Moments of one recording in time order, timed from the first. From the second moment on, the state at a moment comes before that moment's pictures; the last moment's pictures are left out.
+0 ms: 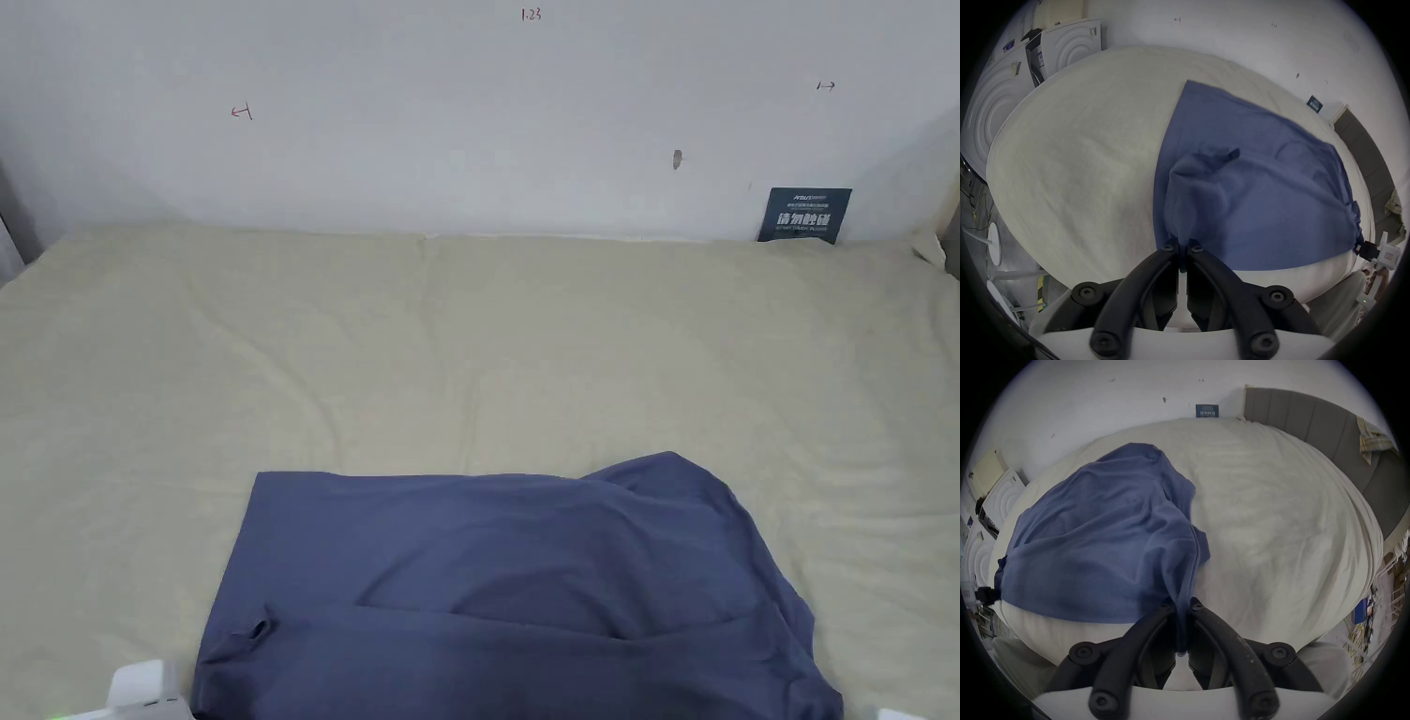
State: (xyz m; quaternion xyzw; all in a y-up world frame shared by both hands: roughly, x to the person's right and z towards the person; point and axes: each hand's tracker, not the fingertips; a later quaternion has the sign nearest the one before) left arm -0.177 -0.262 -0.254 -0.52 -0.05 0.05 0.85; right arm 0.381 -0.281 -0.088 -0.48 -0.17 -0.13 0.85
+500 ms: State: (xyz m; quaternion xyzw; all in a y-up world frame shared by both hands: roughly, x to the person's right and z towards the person) left arm -0.140 -0.097 -0.242 -0.28 -0.07 0.11 0.95; right arm 0.351 -0.094 -0.095 -0.20 -0.16 -0.07 0.96
